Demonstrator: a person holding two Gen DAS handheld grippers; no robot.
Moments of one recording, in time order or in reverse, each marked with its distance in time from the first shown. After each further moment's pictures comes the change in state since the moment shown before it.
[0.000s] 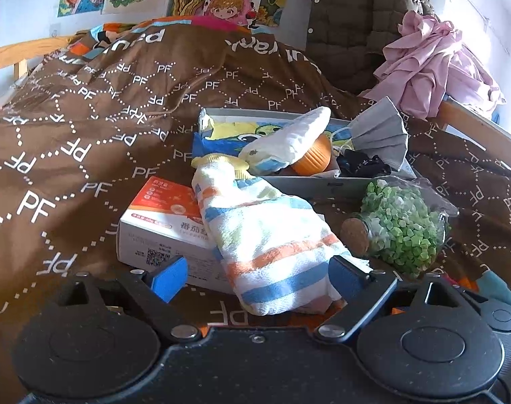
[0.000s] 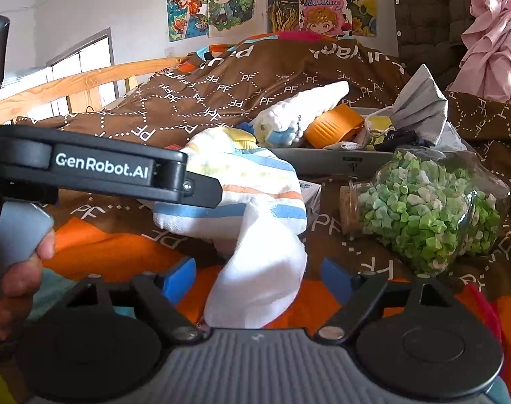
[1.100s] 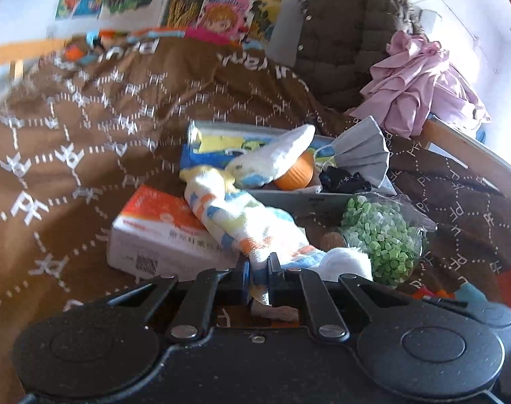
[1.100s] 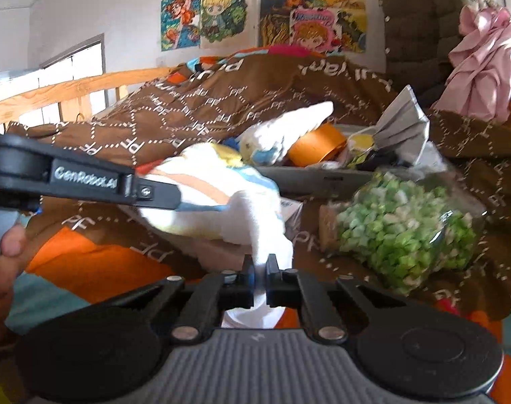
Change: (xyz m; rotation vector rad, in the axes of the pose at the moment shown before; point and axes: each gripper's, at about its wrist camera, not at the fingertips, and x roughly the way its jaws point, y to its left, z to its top) left arm -0.017 -0.004 -0.002 -0.003 -0.068 -0.047; right arm -0.014 0.000 0.006 -0.022 -0.057 -0.069
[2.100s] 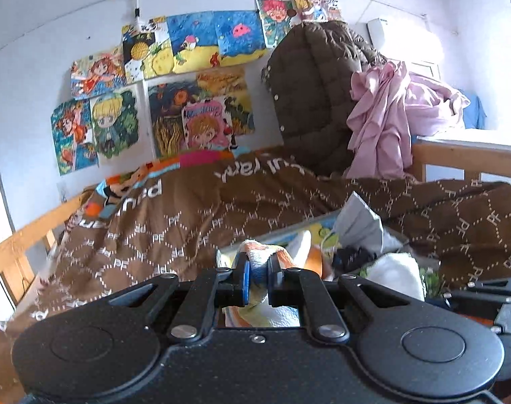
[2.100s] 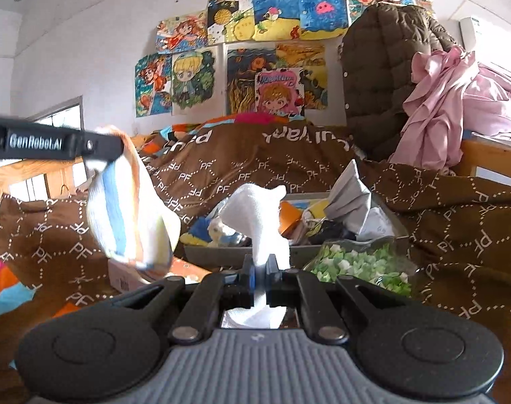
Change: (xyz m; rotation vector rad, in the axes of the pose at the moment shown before) left arm -0.085 -0.068 0.063 0.374 -0.266 0.160; right arm -0.057 -0.024 0.030 0.085 -0.211 -0.072
